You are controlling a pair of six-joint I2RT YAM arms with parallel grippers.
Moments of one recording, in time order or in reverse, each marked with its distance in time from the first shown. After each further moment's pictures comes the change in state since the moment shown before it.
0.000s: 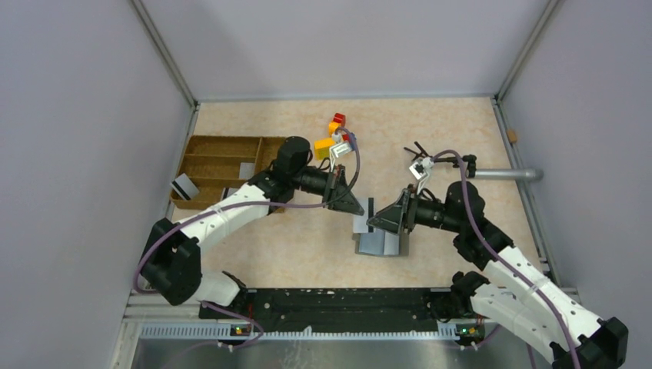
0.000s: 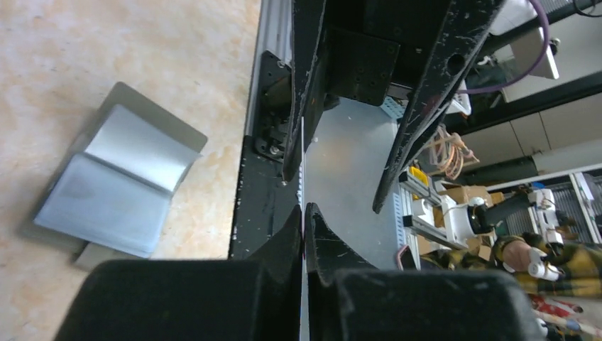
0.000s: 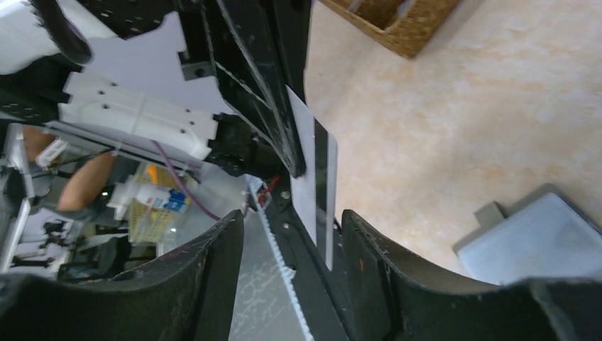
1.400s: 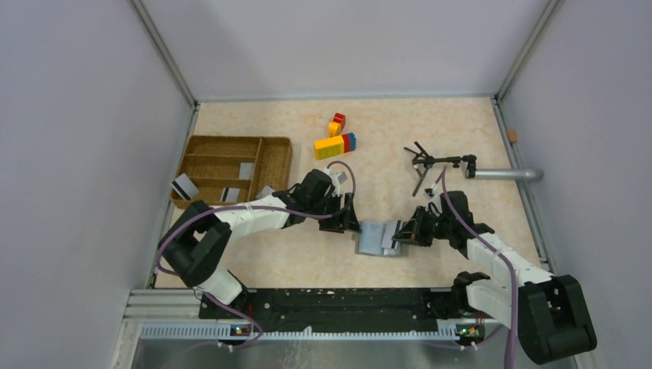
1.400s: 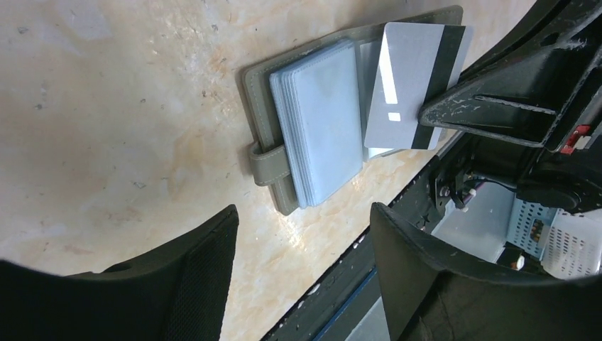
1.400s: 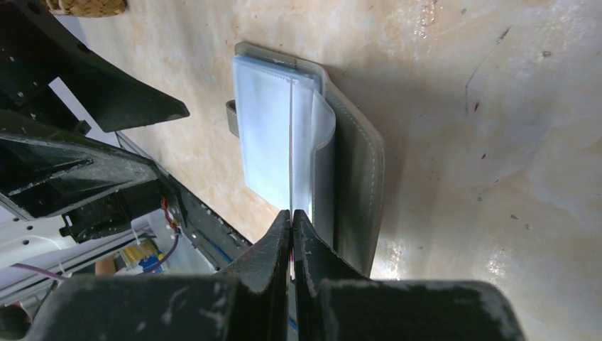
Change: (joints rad) left arm -0.125 0.146 -0.159 -0.151 -0.633 -0.164; right arm -0.343 0.298 -0.250 -0.096 -0.009 0.006
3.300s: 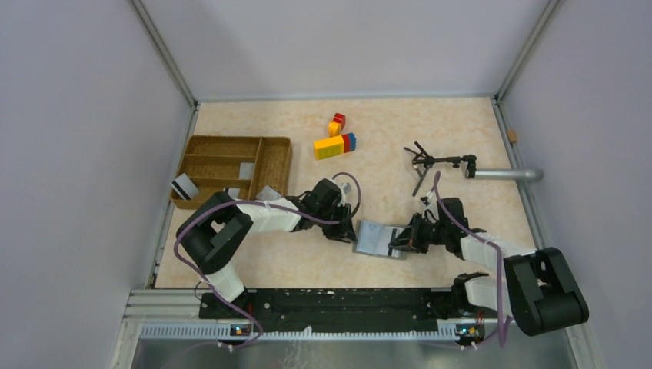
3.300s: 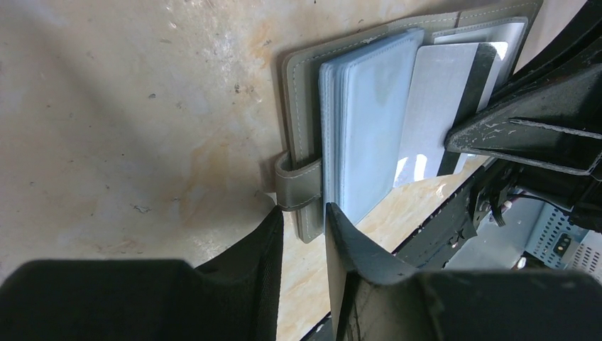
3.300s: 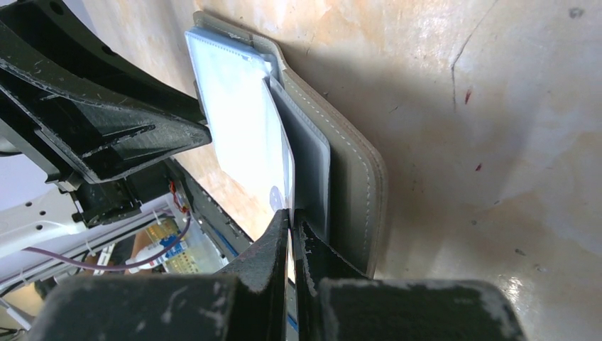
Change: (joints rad) left arm -0.058 0.143 -0.014 0.063 -0.054 -0.049; right arm -0.018 0.178 -0.093 0.217 -0.096 0.034
